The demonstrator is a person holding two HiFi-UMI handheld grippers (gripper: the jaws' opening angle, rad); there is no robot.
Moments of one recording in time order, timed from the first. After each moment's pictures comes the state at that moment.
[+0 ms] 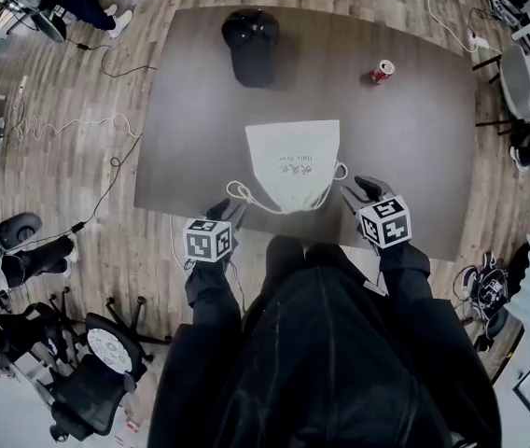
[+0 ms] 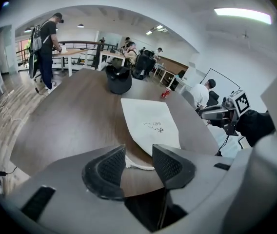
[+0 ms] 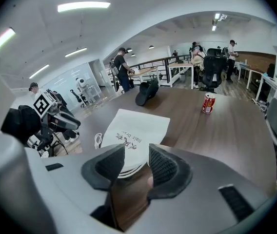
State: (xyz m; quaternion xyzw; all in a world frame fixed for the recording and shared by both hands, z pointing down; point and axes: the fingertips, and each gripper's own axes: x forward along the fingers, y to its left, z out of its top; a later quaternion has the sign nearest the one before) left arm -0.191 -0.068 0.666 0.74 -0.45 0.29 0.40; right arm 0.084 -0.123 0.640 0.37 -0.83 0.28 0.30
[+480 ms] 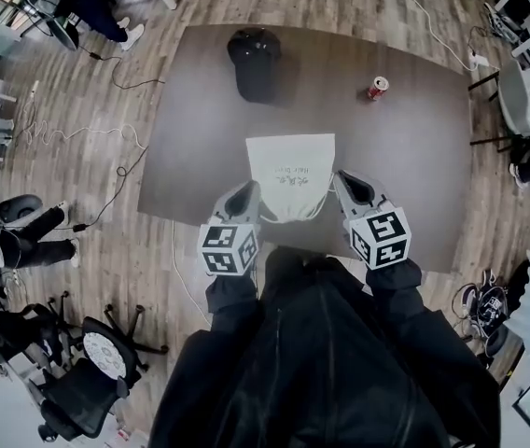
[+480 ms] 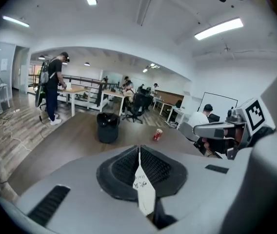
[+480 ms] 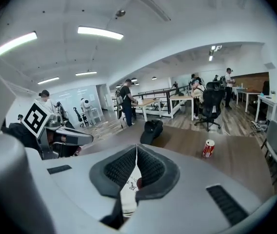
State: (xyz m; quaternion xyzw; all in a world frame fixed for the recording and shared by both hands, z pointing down) left arm -0.111 -0.127 0.520 0.79 -0.54 0.14 0.26; right arm 0.054 -0.150 0.492 0.41 -0.88 0.17 0.17
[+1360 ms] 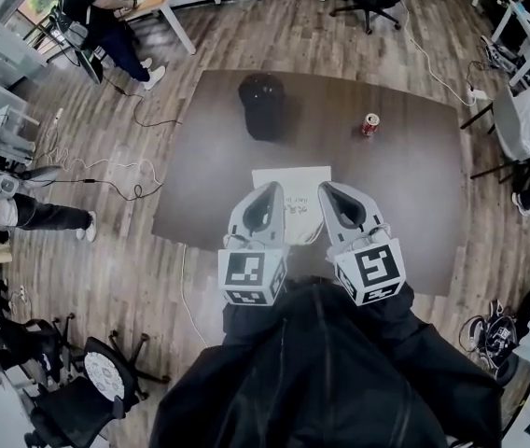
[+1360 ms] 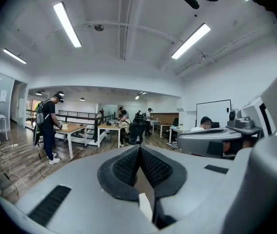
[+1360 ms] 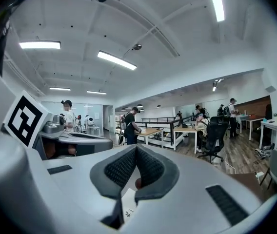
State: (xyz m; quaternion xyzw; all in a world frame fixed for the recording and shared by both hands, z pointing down) left arm -0.038 -0.117 0.341 0.81 -0.58 0.07 0.08; right arm 0.039 -0.114 0.329 0.42 -0.90 0.04 0.05
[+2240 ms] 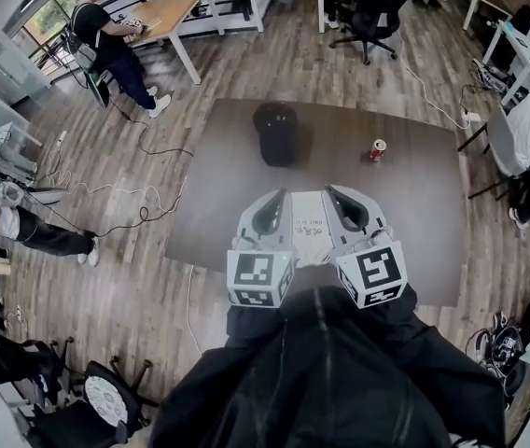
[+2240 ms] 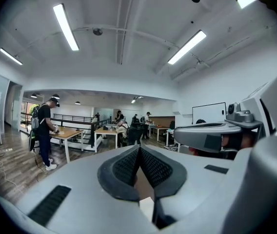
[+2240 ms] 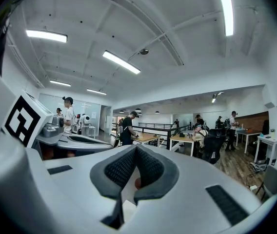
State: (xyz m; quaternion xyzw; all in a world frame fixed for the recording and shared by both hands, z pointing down) left arm -0.086 -0.114 0.309 0.83 -0.55 0.05 0.06; right arm -0.018 -0.108 0.283 0.45 -0.89 -0.02 0.04
